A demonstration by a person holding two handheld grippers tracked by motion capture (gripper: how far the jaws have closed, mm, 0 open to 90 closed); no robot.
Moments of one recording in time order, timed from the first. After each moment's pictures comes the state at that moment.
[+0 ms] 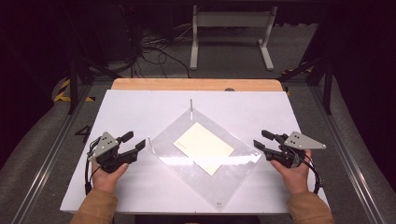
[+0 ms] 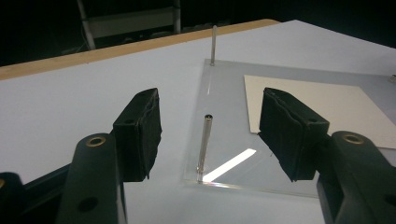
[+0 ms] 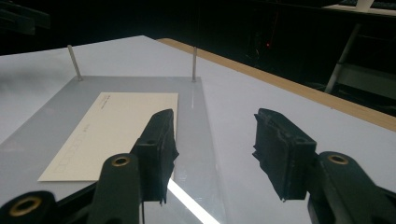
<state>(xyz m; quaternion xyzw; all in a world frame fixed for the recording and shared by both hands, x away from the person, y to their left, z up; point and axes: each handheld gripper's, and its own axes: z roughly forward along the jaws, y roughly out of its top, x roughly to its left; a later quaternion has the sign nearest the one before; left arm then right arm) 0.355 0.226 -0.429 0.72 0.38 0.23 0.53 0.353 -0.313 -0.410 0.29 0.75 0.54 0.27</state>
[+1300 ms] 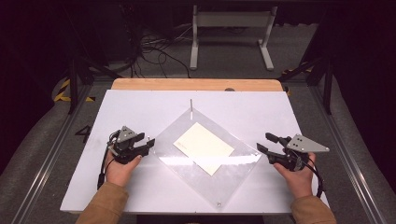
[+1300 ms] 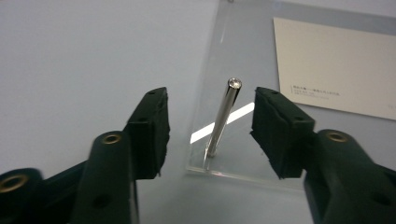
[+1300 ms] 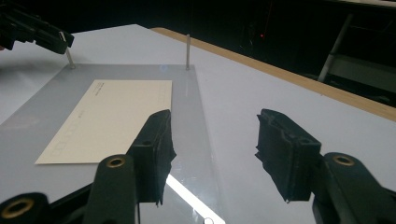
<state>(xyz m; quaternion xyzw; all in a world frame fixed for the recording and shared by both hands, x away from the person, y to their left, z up) 0.395 0.197 -0.451 0.77 0.43 0.19 0.43 0.344 -0.321 -0.413 0.30 0.75 0.52 0.27</state>
